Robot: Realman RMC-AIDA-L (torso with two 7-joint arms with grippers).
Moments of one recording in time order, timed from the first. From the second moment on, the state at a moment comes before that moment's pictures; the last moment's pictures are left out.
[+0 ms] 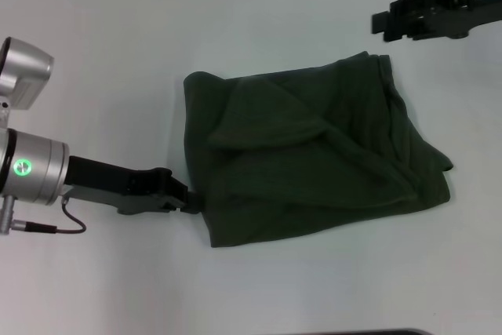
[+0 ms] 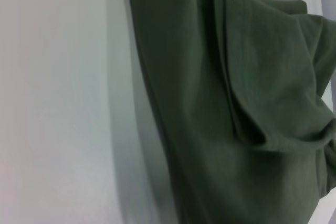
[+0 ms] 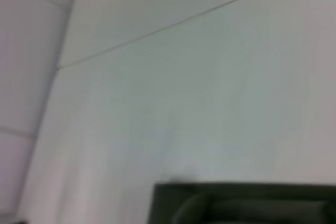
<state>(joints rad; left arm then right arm) -0.51 -2.12 0.98 0.77 2.23 1.61 -2.57 0.76 1.94 -0.61 -0.74 -2.35 -1.59 2.56</state>
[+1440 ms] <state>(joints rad) -0.49 -2.08 0.77 0.88 2.23 1.79 -2.53 0.89 2.04 -1.02 -0.71 -2.22 -1.58 2.40</state>
